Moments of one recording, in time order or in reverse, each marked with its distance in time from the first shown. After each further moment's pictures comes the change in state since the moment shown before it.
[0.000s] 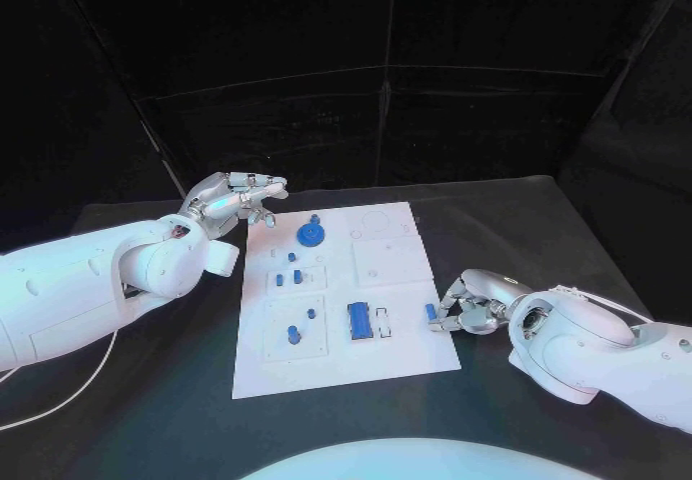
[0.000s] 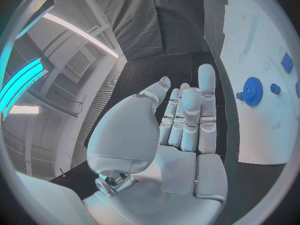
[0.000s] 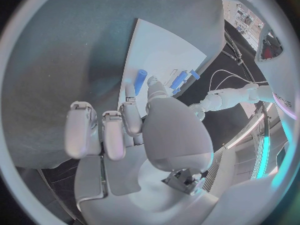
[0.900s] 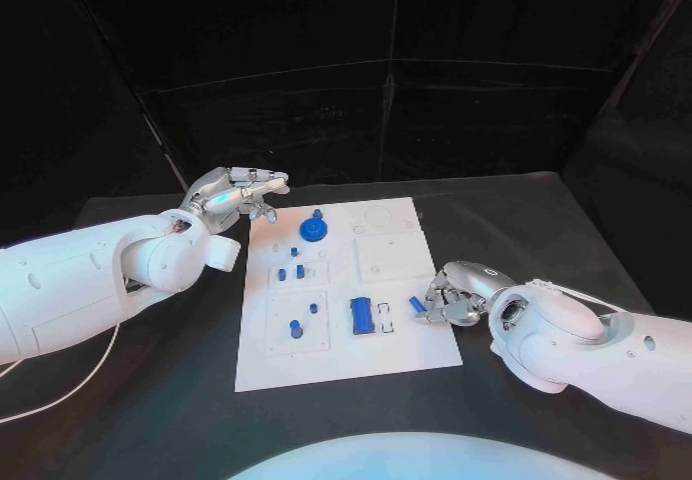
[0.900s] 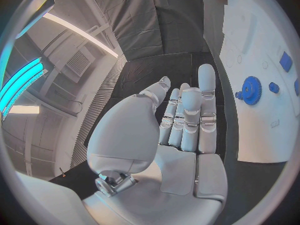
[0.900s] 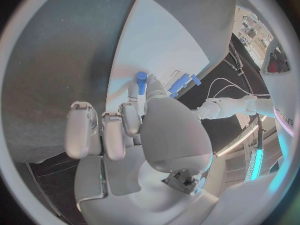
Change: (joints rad) left arm 0.000 -0.002 0.000 0.000 0.000 0.003 -0.002; left_hand 0.000 0.000 0.000 0.000 0.000 0.000 0.000 0.000 0.000 0.000 0.000 0.000 0.001 0.000 0.000 0.000 -0.002 0.000 0.000 0.000 0.000 0.000; right arm -0.014 0.099 0.010 -0.059 -0.138 0.006 -0.020; right_hand 0.066 0.013 -0.016 -0.021 -0.019 -0.006 -0.008 0.022 0.307 0.000 0.000 0.000 0.002 0.000 0.000 0.001 0.000 0.000 0.004 -0.004 0.000 -0.002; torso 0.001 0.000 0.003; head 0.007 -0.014
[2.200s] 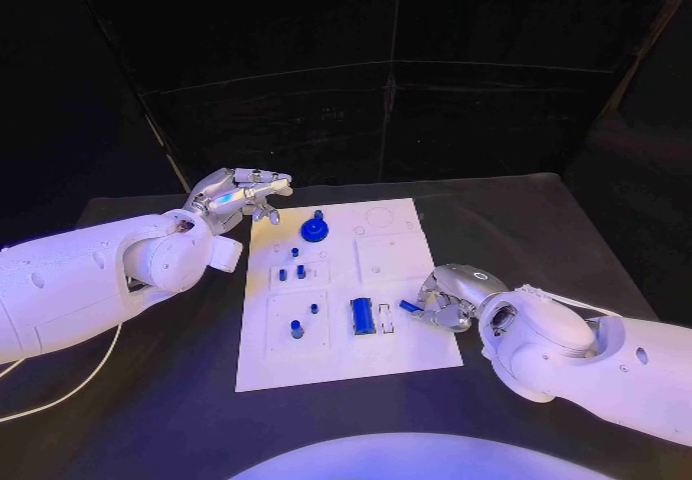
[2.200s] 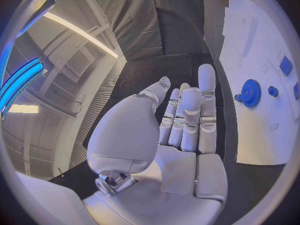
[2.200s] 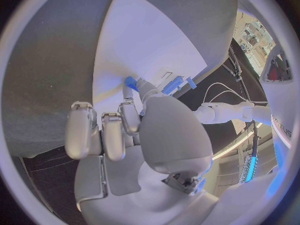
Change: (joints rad) left arm 0.000 0.000 0.000 0.003 0.000 0.008 -0.011; left_hand 0.000 0.000 -0.007 0.001 0.000 -0.004 0.004 0.000 0.000 -0.004 0.004 0.004 0.000 -0.004 0.004 0.000 -0.004 0.000 0.000 0.000 0.000 -0.001; right arm -0.007 0.022 -0.006 0.038 -0.068 -0.021 -0.049; right_hand 0.047 -0.008 0.356 -0.037 -0.059 0.010 -0.006 -0.016 -0.254 -0.008 -0.005 0.000 0.001 0.000 -0.007 0.005 0.000 0.000 0.004 -0.004 0.001 0.014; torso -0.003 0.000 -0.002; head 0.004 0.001
